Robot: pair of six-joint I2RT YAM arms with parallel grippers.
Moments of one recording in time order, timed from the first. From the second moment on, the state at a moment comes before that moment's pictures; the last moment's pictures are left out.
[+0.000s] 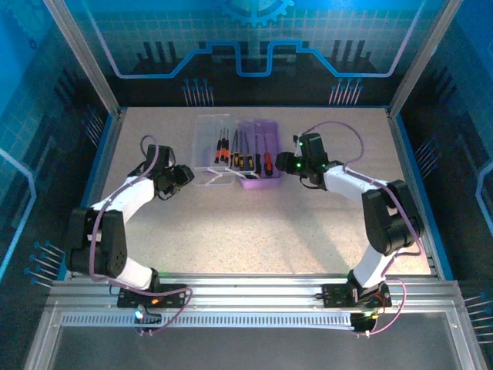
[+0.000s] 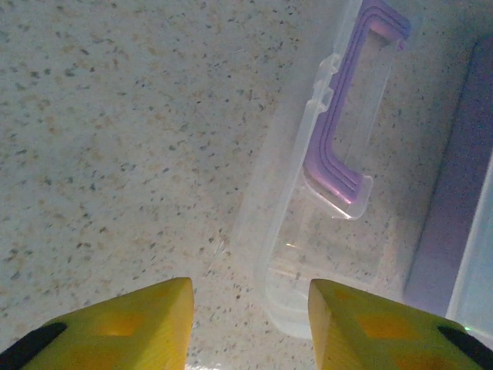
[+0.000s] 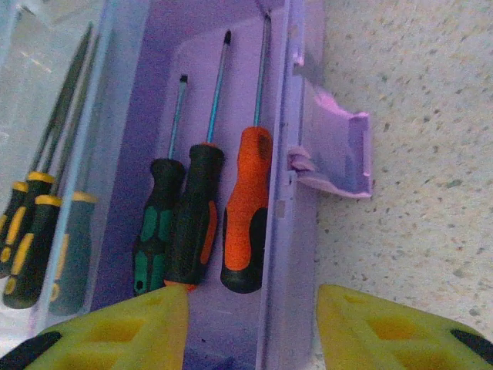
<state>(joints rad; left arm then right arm) -0.04 1.51 0.88 -0.32 0.19 -0.69 0.35 1.73 1.05 -0.05 -0.18 0.50</state>
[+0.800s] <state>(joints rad) -0.03 1.67 0.93 -0.20 0.24 -0.61 0.33 1.83 1.06 -0.05 -0.27 0.53</state>
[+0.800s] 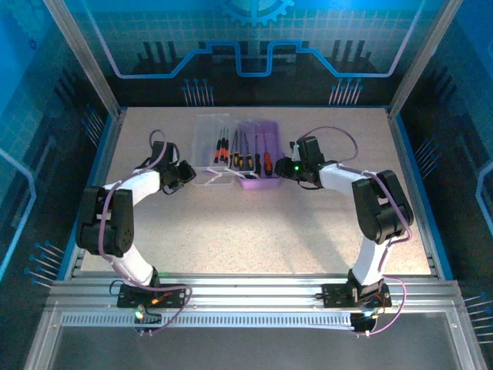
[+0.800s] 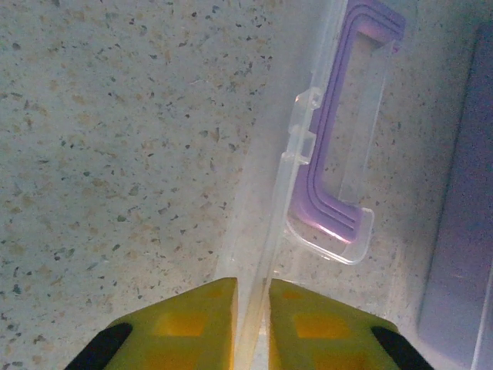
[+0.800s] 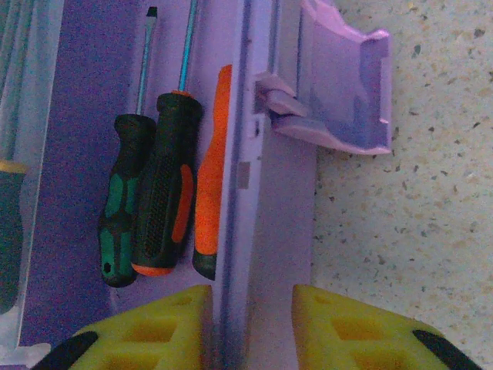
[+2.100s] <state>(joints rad) -0.12 1.41 1.03 -0.59 0.04 -0.48 0.32 1.58 0.85 0.03 -0.34 0.61</state>
